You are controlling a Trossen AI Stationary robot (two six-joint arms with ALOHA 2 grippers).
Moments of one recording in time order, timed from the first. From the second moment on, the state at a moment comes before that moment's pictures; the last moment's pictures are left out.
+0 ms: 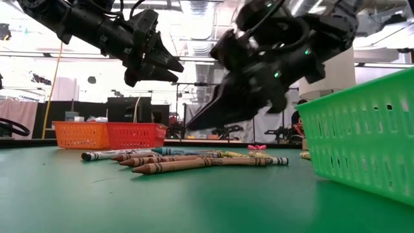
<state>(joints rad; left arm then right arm) -0.02 1.26 0.53 0.46 -0.35 -0.34 0.16 1.85 0.89 0.49 -0.02 -0.13</state>
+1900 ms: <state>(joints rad) -0.02 1.16 0.53 0.60 -0.33 -0.30 0.14 1.92 0.93 0.50 0.19 0.00</state>
